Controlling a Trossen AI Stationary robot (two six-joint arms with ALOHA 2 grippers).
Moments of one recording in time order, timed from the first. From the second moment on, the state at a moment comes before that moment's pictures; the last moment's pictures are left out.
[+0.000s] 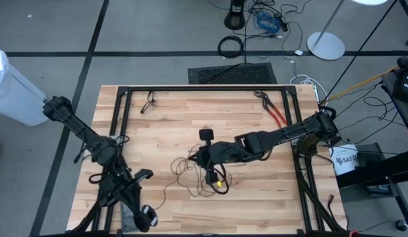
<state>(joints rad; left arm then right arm) -0.66 1.00 0.72 0.40 0.40 0.36 0.28 1.75 1.63 -0.42 0.32 -0.13</state>
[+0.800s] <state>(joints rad) -0.54 1.09 0.72 0.38 0.40 0.24 0.29 1.69 1.63 -0.35 0.45 -0.09</state>
